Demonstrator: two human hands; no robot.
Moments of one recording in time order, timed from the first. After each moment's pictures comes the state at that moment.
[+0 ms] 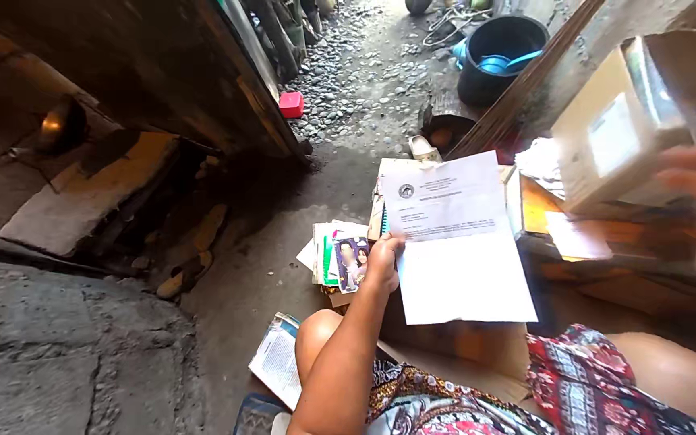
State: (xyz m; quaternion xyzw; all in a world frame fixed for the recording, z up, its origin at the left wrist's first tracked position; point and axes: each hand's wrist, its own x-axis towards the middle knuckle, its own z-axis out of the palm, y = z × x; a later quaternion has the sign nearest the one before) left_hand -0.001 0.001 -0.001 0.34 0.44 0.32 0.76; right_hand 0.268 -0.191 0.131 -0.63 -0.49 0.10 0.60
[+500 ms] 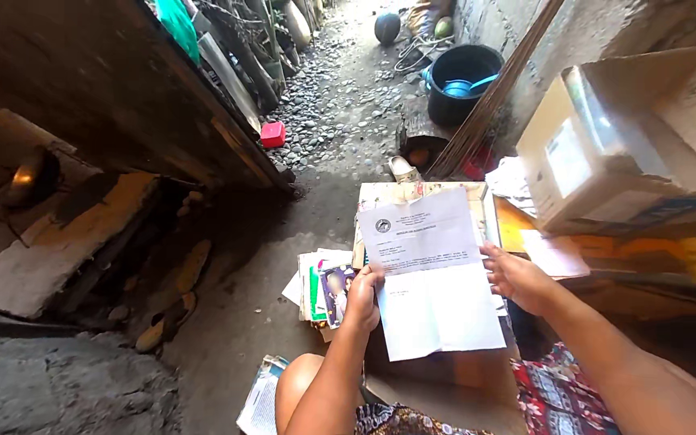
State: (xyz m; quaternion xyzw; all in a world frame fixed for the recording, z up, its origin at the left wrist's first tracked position) left_hand 0.010 0.007 -0.007 0.35 0.45 0.31 0.76; right_hand 0.258 -0.125 0.005 -0.67 -0.17 0.53 0.49
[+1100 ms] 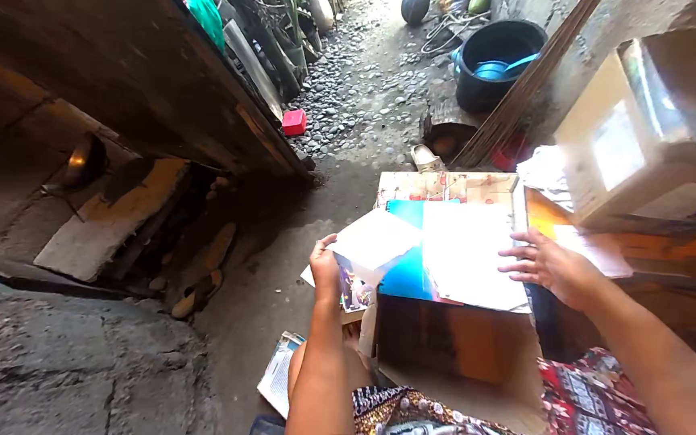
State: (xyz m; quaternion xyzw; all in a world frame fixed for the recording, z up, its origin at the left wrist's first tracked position) left_hand -0.052 0.063 0.011 0.46 0.54 0.49 0.51; right_hand 0.282 -0.130 -0.004 -0.67 -0.17 0.50 0.52
